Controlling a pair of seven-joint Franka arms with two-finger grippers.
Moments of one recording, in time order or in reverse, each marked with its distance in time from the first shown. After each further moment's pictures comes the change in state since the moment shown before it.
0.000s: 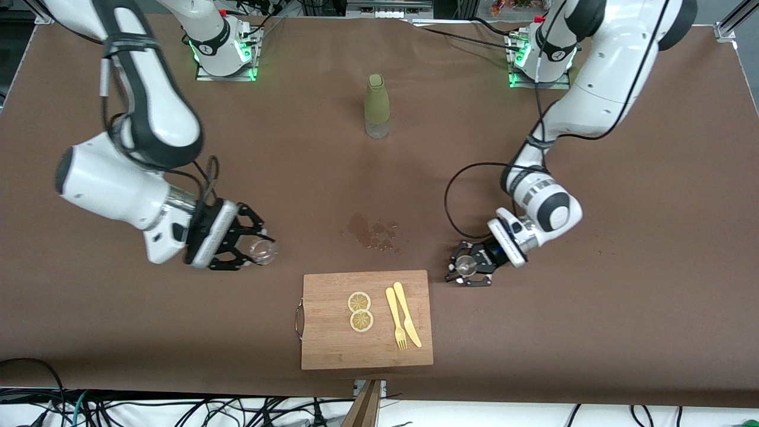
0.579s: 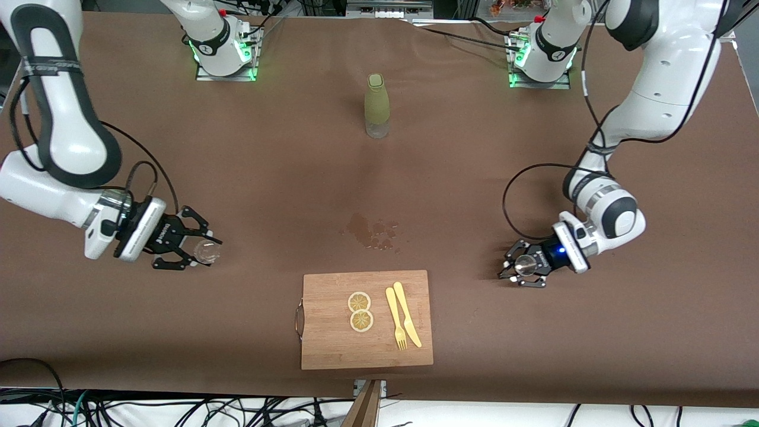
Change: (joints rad) left arm 0.260 -0.013 0.002 -0.044 0.316 -0.243 -0.127; right arm -0.271 -0.014 0.057 -0.153 0.186 -0.057 -0.449
